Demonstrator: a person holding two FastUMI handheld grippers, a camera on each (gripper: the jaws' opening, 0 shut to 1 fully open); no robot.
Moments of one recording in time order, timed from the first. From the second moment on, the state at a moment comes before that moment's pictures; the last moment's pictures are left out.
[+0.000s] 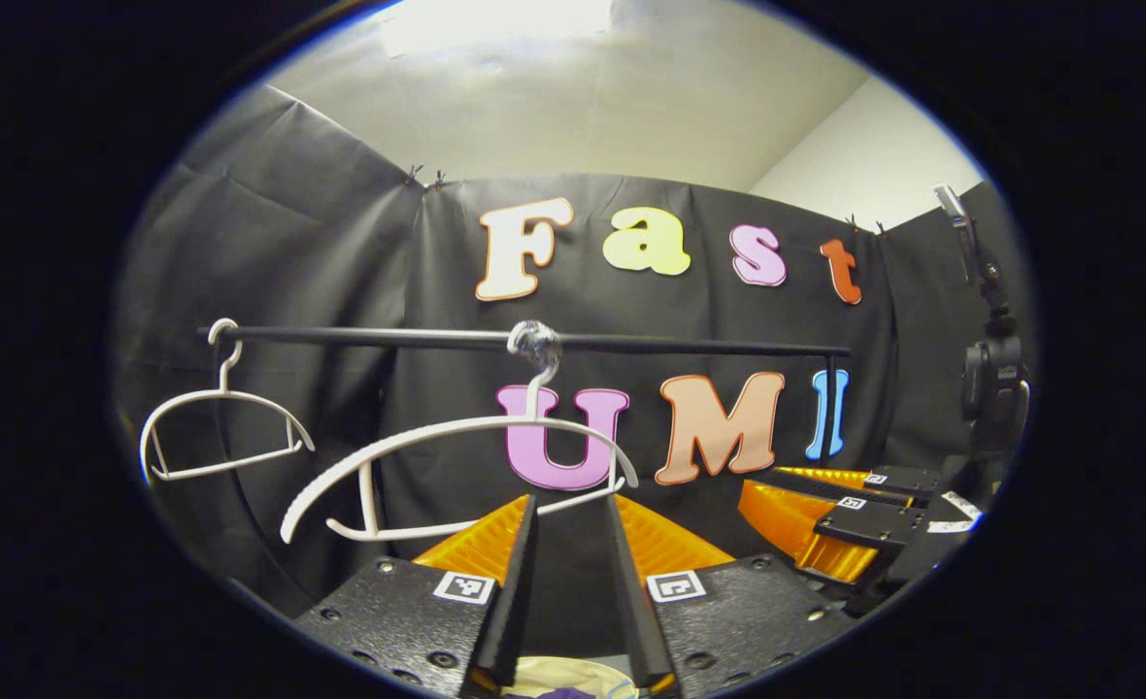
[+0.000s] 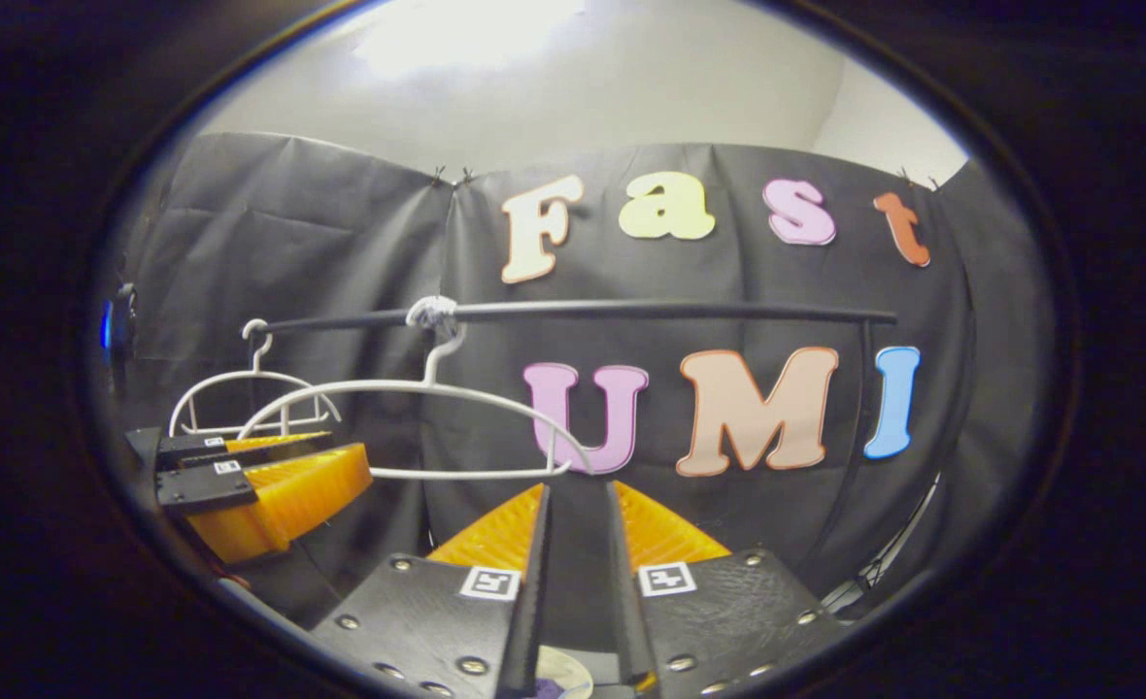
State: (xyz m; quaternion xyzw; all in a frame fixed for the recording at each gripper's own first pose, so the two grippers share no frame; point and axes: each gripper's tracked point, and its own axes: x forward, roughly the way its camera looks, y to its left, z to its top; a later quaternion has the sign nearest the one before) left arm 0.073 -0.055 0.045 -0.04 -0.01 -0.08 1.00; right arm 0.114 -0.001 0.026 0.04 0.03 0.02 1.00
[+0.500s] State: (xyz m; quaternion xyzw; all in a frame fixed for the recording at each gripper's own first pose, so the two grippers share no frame) left arm 0.065 -0.056 0.058 -0.04 -0.02 -0.07 1.00; right arm 0.101 -0.025 0.047 0.05 0.00 -0.01 1.00
